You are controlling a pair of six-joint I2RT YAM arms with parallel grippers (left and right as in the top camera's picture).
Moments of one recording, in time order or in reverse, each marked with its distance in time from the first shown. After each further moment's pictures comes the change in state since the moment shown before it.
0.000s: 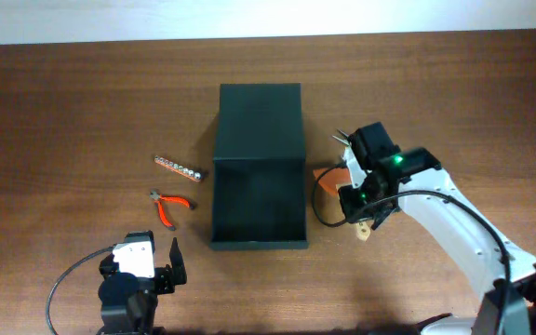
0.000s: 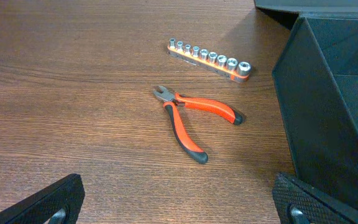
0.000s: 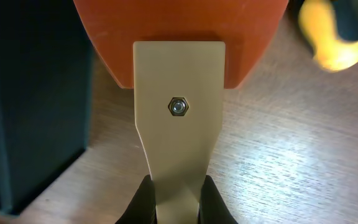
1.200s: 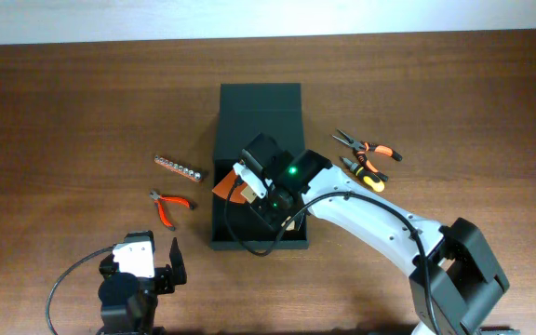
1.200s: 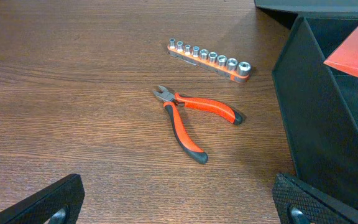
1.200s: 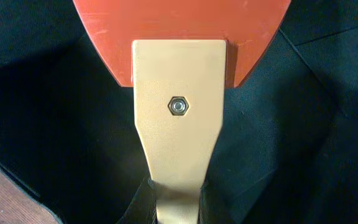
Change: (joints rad) left arm 0.000 0.000 0.000 0.000 0.000 0.000; right arm 0.430 0.289 0.270 0.140 0.036 -0.185
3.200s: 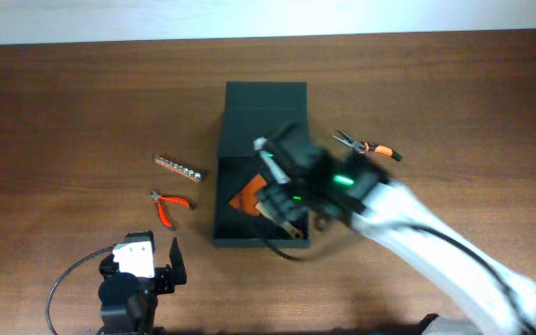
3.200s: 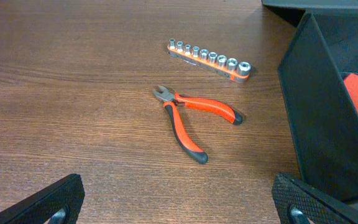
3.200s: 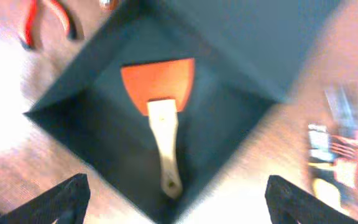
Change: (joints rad) left arm 0.000 0.000 0.000 0.000 0.000 0.000; right arm -0.013 -0.323 0.069 -0.146 0.164 0.148
